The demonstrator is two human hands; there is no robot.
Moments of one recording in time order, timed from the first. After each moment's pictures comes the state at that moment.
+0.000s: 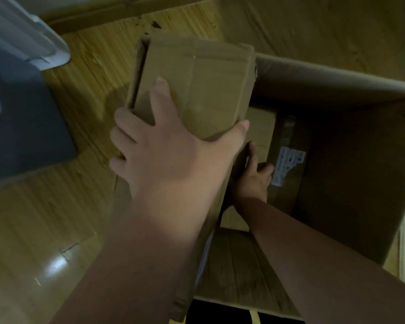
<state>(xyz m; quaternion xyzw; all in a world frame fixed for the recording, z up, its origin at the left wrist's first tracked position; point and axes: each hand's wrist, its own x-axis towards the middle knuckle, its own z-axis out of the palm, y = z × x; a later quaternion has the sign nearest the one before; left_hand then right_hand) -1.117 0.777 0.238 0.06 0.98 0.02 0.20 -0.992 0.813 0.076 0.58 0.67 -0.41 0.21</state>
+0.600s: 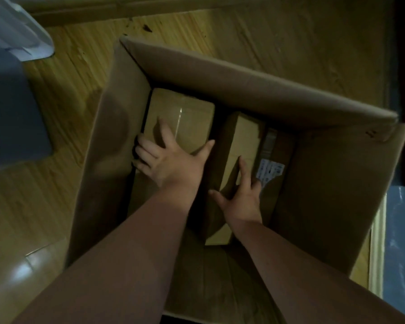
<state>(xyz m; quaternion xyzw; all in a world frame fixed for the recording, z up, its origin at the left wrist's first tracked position) -1.092 0.783 0.094 -0.02 0.96 0.04 0.28 -0.953 0.832 0.082 0.55 0.66 -0.49 0.17</state>
